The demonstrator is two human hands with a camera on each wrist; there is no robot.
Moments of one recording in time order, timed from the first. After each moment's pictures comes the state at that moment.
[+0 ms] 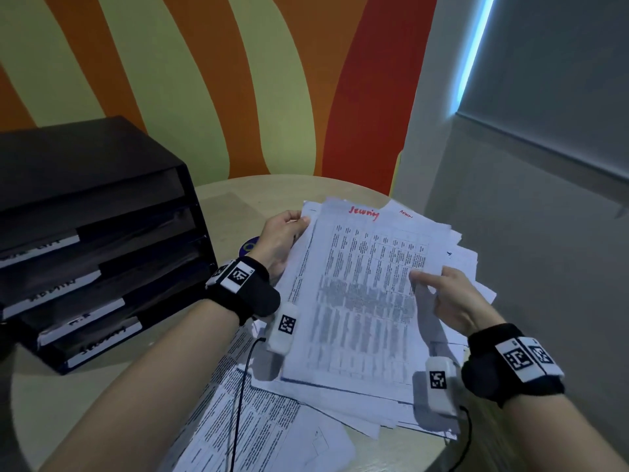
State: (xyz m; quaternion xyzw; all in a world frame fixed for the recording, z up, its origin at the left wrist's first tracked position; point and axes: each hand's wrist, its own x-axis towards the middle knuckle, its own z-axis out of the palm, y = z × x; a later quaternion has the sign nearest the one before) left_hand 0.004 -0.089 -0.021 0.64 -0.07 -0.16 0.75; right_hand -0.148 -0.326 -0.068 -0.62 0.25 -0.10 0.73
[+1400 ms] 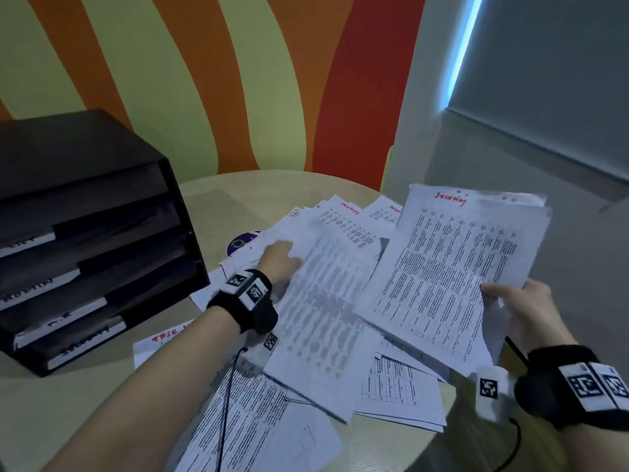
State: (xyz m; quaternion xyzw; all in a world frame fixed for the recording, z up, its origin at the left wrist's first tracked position) left_hand 0.024 -0.097 -0.080 0.91 -0.16 -0.12 0.36; right_hand -0.215 -0.388 -0.057 -0.63 0.41 -0.26 0.61
